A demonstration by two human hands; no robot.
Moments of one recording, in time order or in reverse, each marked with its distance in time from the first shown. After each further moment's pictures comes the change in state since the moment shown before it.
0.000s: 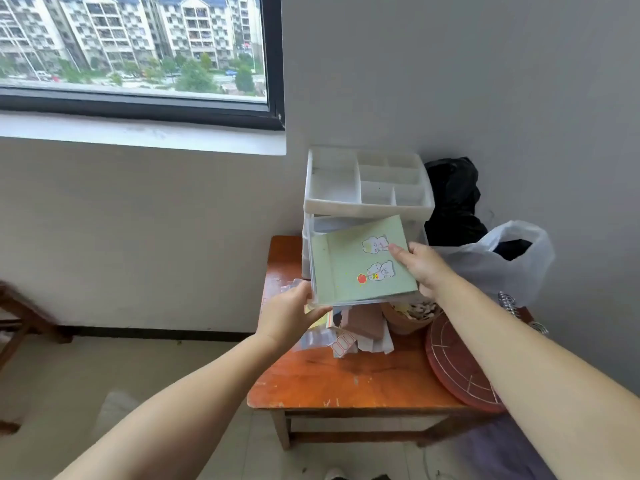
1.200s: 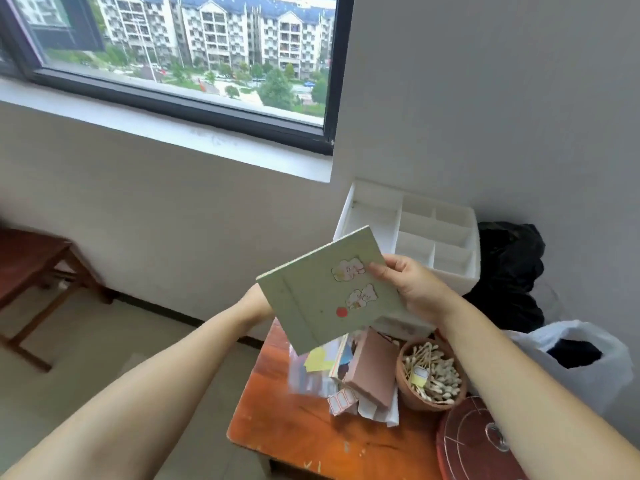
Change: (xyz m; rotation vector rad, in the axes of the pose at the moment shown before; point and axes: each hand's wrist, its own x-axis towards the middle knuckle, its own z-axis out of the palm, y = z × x) left_hand 0.058 -0.040 -0.052 -0.537 -0.119 -0.464; right_hand 0.034 -0.066 0.034 -0.050 -0.686 -0.158
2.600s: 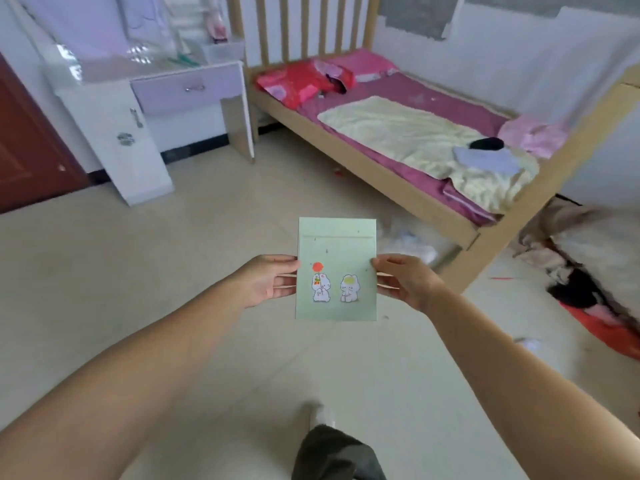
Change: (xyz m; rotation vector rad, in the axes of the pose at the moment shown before) left_hand -0.992 -0.408 -0.088 -1.281 1.970 -0.401; right_hand -0.368 0.180 1.041 -0.623 -1.768 0.273
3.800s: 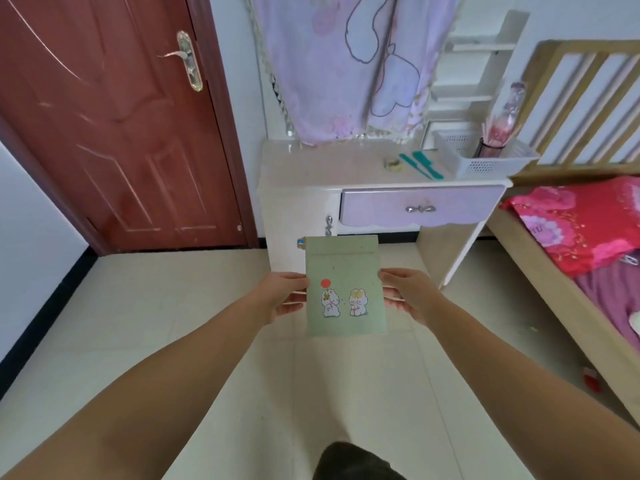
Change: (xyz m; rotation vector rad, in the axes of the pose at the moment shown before) left_hand 0.423 0.437 -0.724 -0.233 0.694 0.064; right_hand 0.811 -0.391 0.634 -0.292 -0.474 -0.031
